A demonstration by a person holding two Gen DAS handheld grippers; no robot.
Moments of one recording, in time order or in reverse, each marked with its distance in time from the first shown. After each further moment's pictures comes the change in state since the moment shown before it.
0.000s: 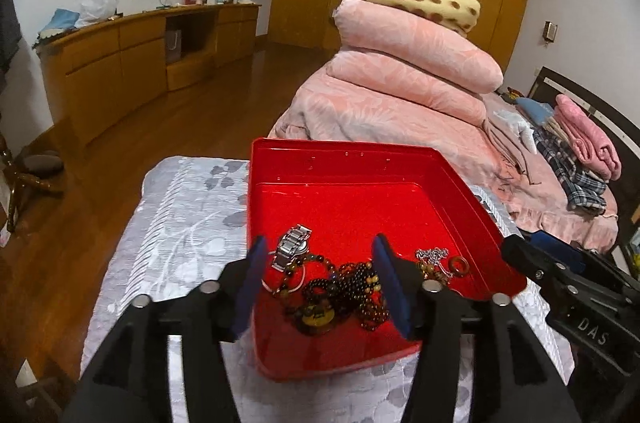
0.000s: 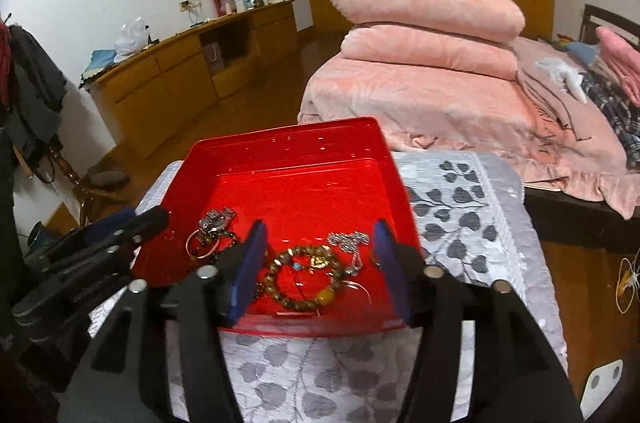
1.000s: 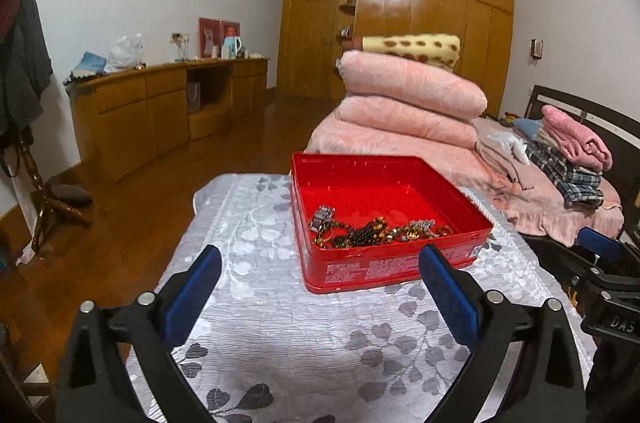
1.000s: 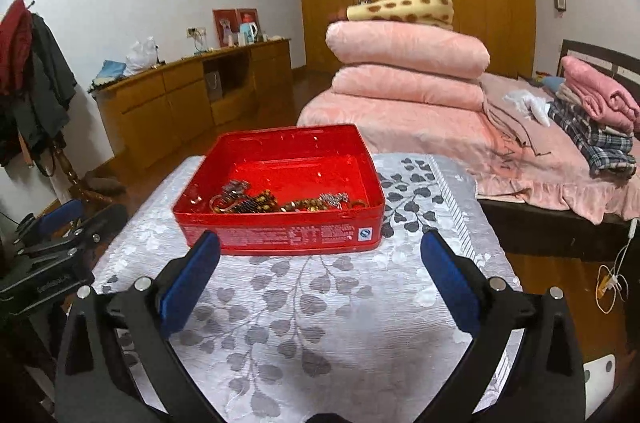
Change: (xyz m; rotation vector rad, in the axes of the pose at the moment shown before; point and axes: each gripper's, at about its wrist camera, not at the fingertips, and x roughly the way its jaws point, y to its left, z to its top) left arm -0.124 0.008 -0.074 0.059 -0.208 0.053; right arm -0.114 0.016 -0.083 -0.053 -0.174 -0.050
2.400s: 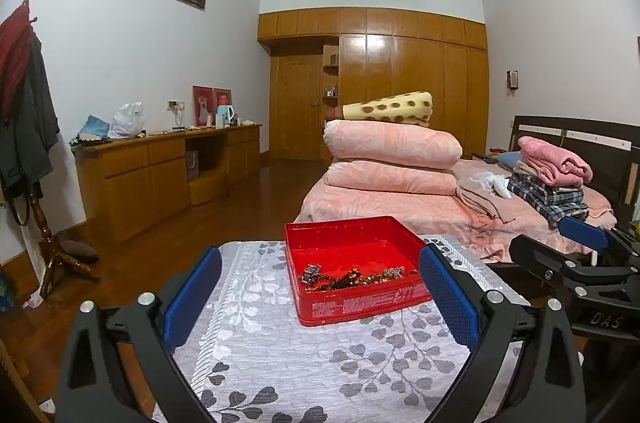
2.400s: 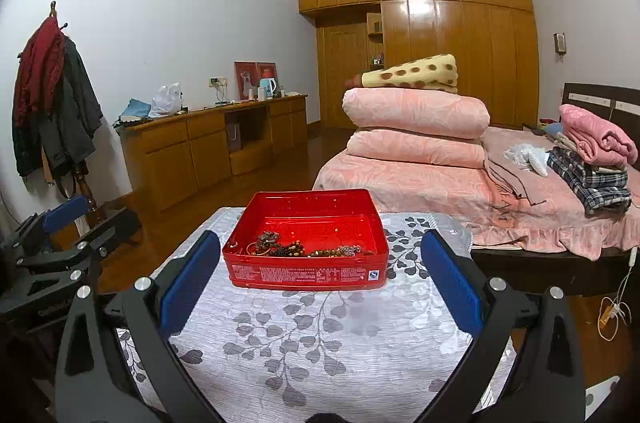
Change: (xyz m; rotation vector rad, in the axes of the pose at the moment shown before) left arm -0.099 -0.024 0.007 0.076 -0.228 -0.011; right arm -0.088 0.015 0.007 -0.033 -0.205 0.040
